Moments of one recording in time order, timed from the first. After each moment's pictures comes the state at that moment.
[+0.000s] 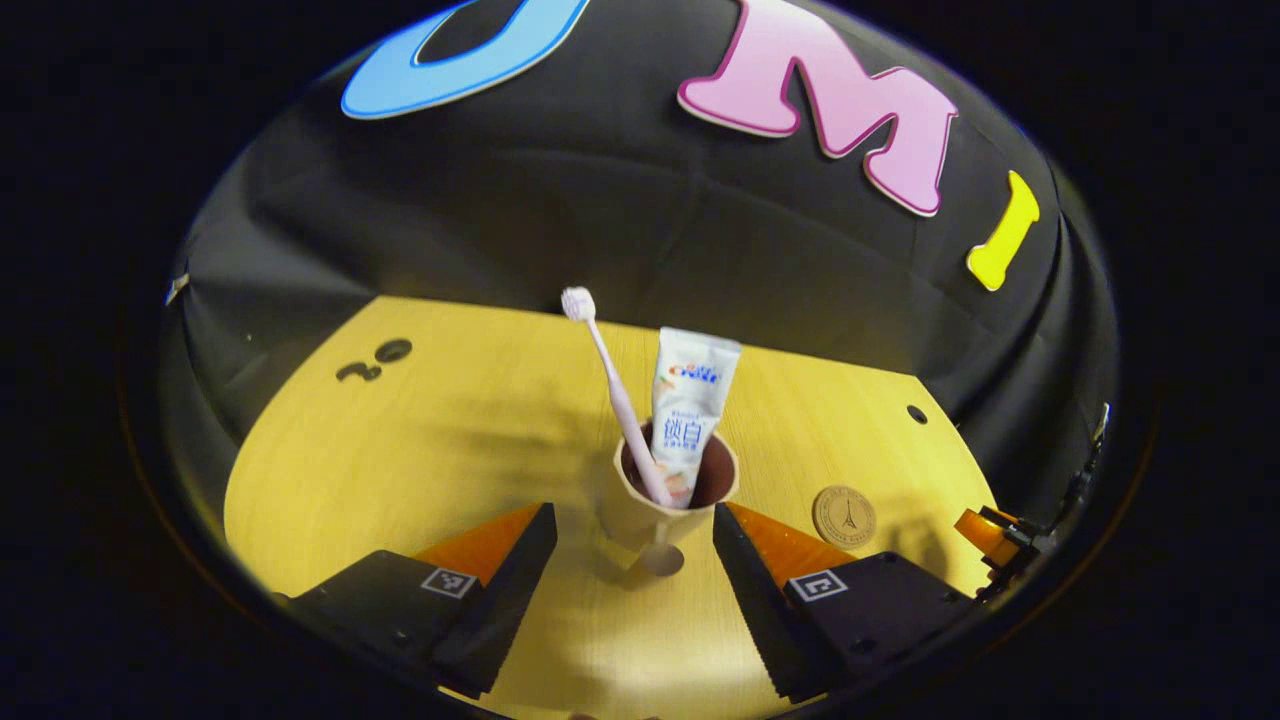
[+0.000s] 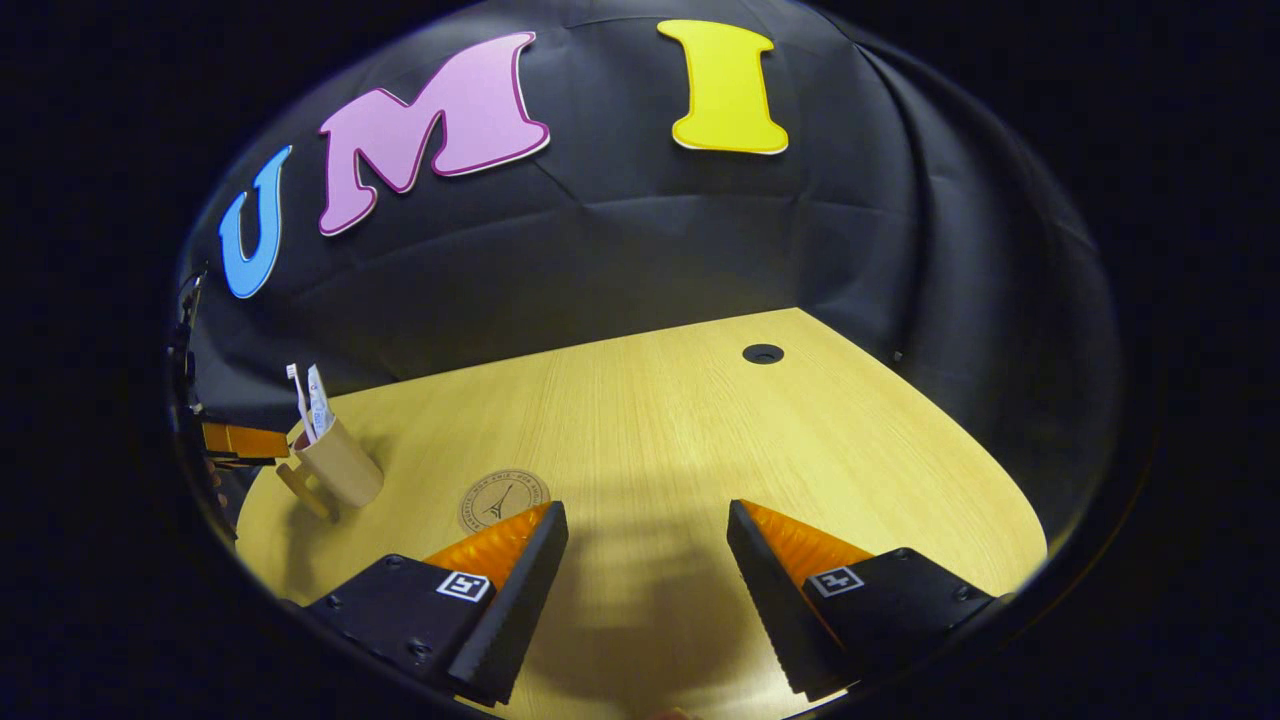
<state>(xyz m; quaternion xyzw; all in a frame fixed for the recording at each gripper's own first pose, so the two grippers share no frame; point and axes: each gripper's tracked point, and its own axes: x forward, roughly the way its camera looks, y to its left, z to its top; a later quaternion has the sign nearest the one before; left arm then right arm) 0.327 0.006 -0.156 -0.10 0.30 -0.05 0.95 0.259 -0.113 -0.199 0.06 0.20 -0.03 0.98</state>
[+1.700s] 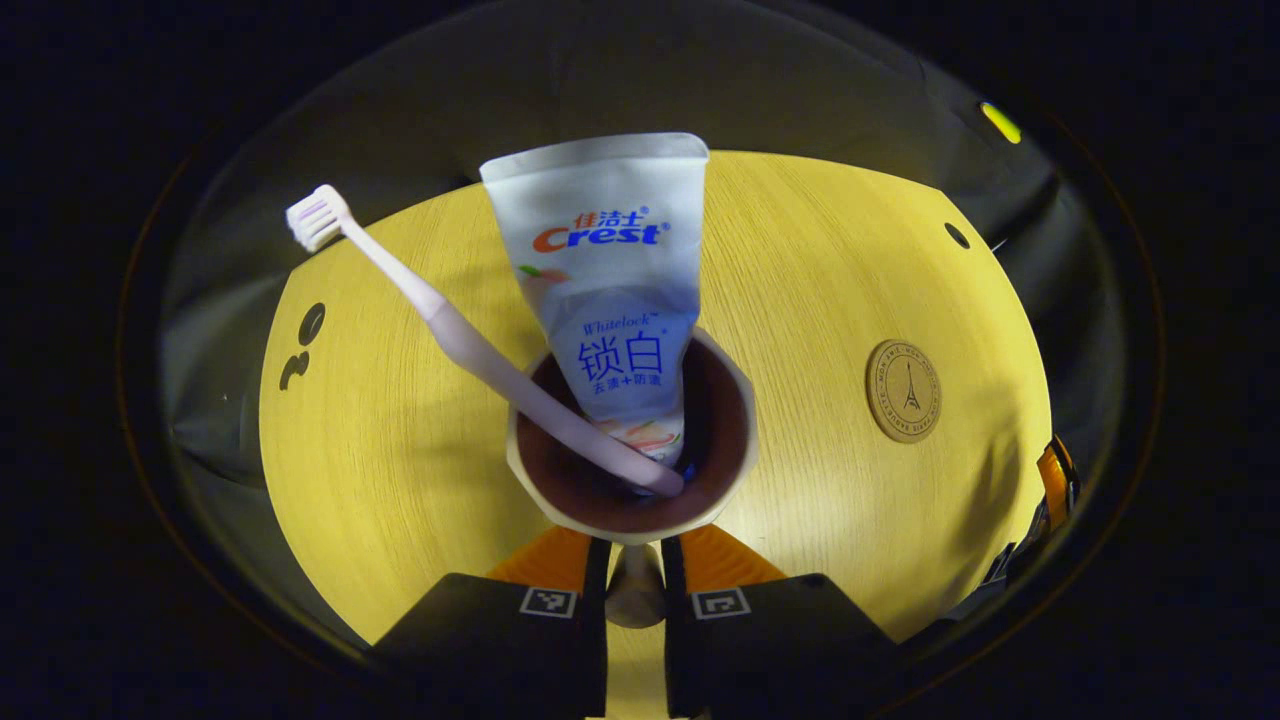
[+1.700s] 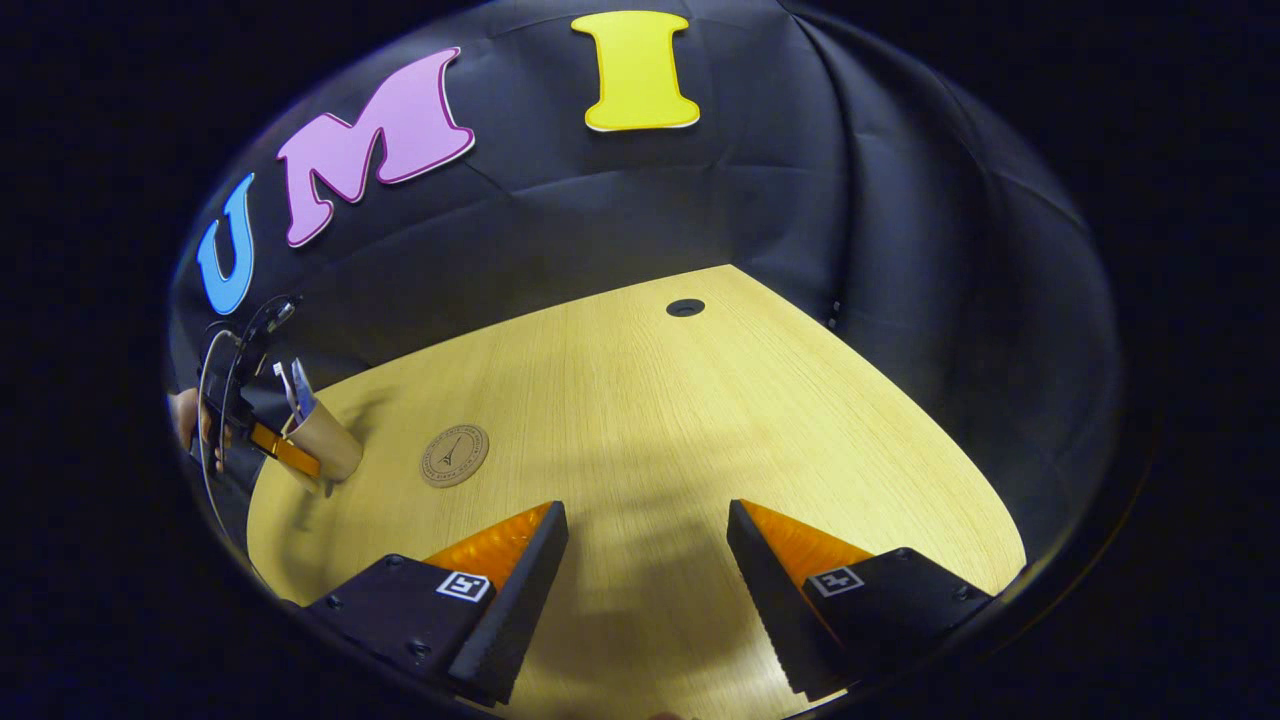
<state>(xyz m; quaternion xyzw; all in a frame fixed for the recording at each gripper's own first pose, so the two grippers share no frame) 0.343 -0.015 -0.215 0.05 0.54 -0.08 0.84 0.194 -0.176 -0.209 0.08 0.25 -0.06 0.96</state>
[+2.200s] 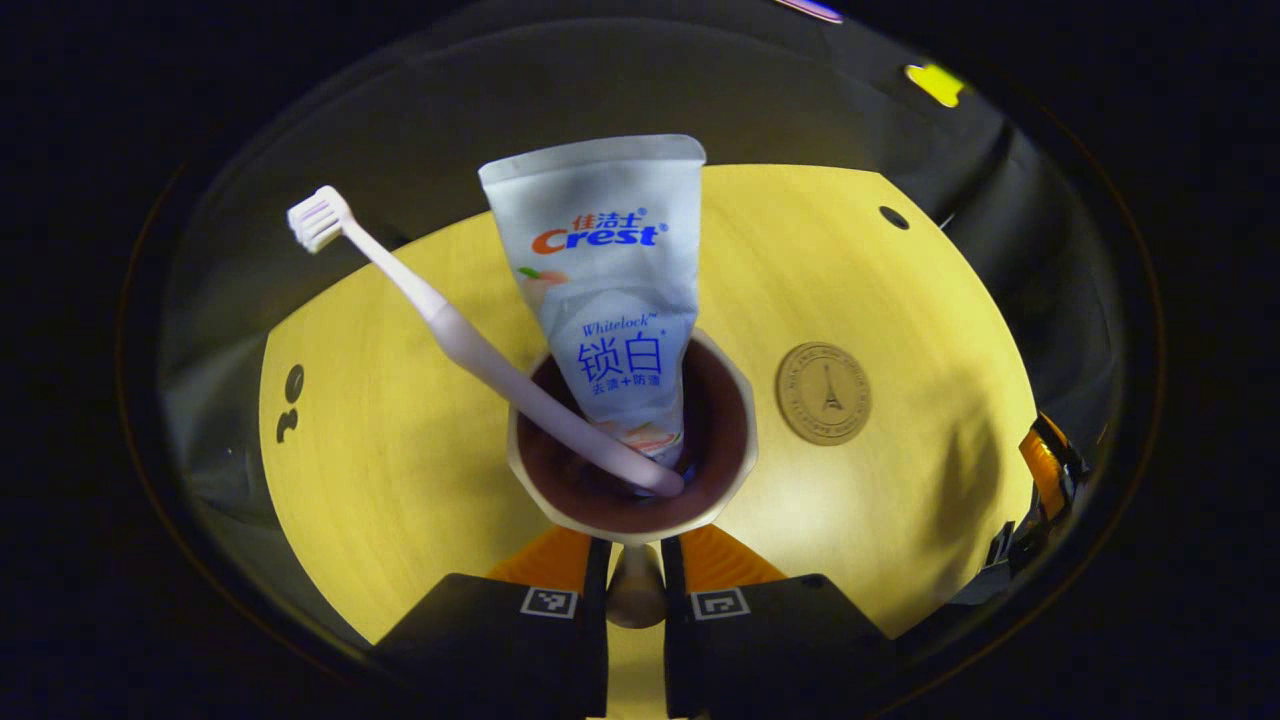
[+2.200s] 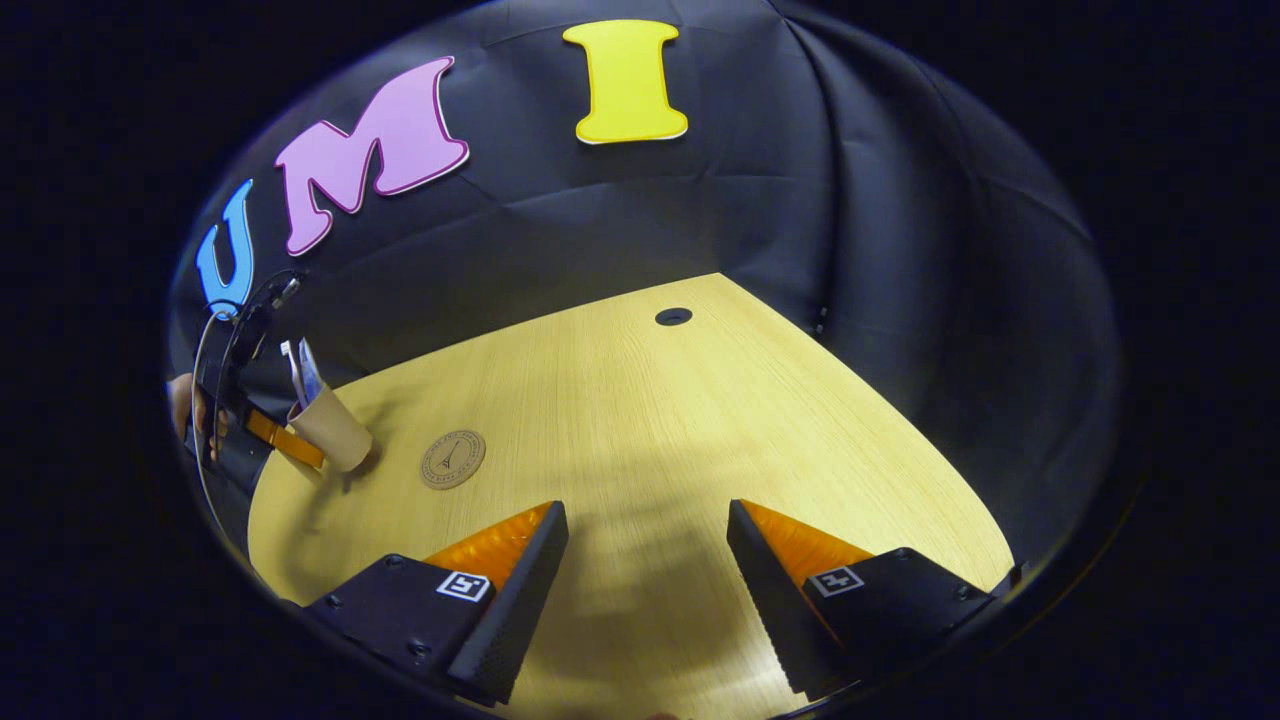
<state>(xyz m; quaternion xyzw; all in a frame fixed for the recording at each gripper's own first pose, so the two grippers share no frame) 0.339 -0.083 -0.186 0.10 0.52 -0.15 0.83 0.179 -0.186 -0.198 0.08 0.24 -0.07 0.96</state>
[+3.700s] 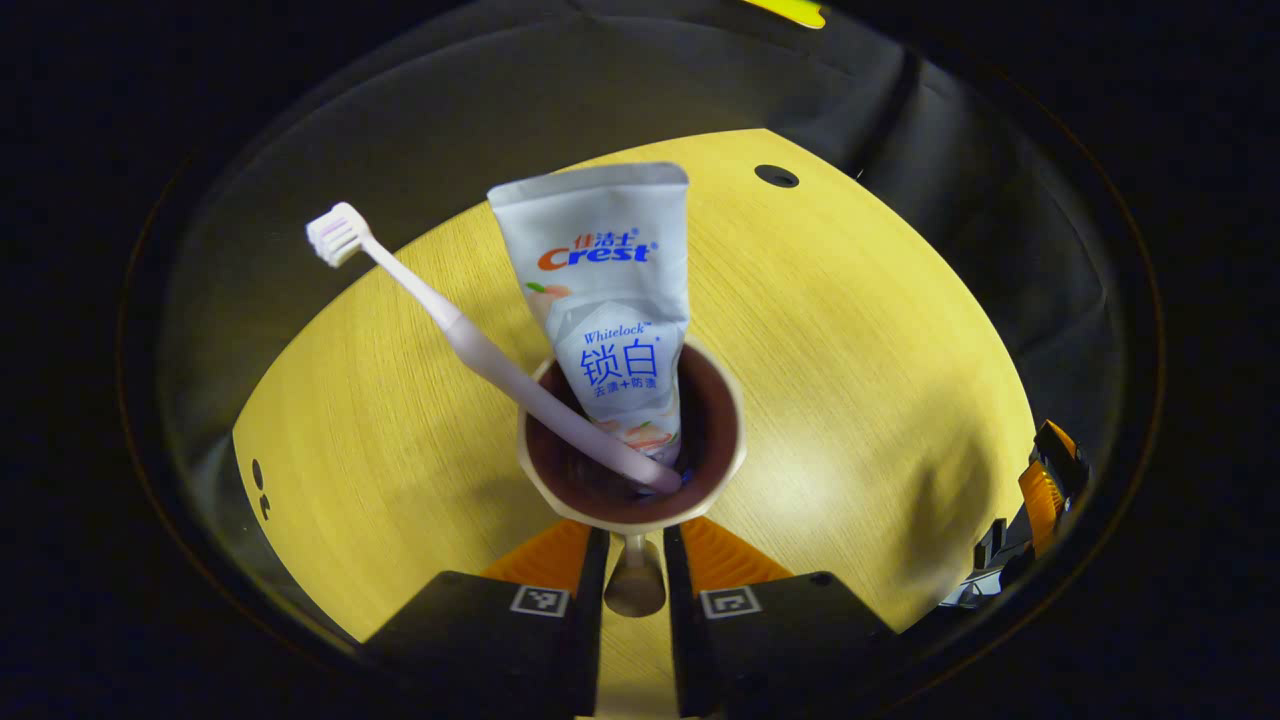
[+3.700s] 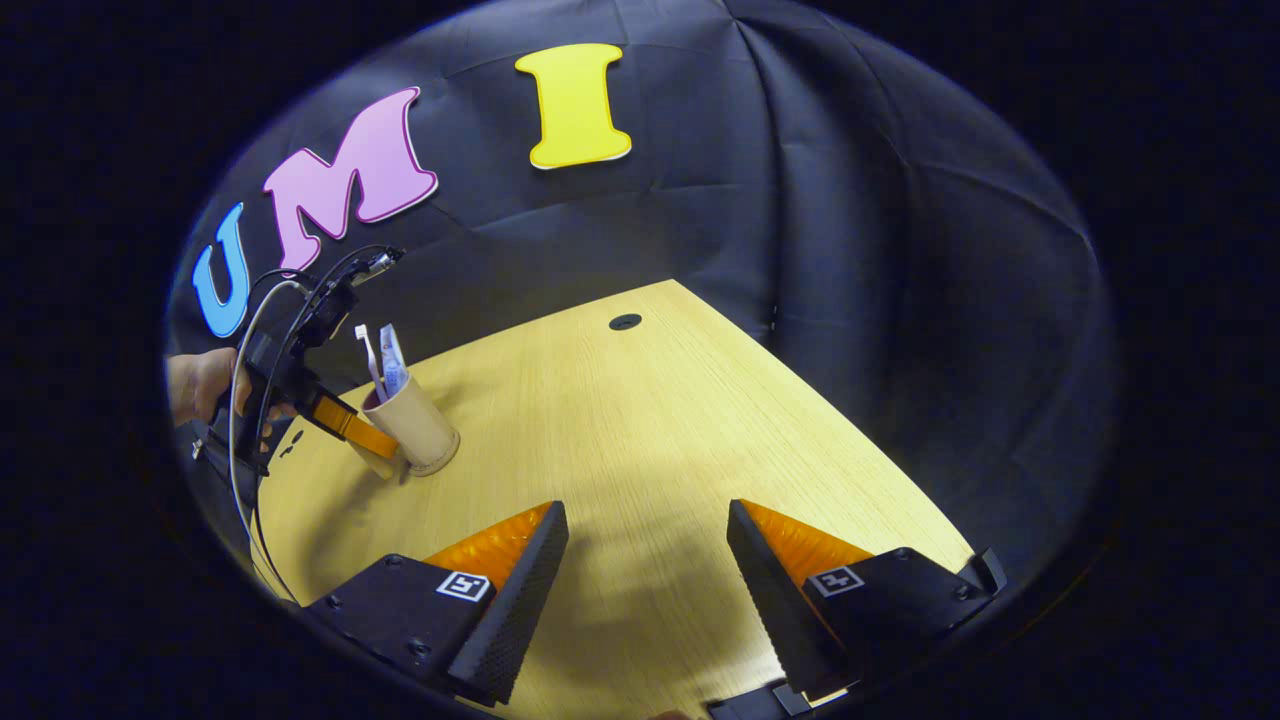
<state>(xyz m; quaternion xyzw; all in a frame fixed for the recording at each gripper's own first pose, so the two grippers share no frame) 0.334 -0.224 -0.202 0.17 0.51 -0.21 0.81 0.124 -0.226 -0.184 0.10 0.22 -0.09 0.97</state>
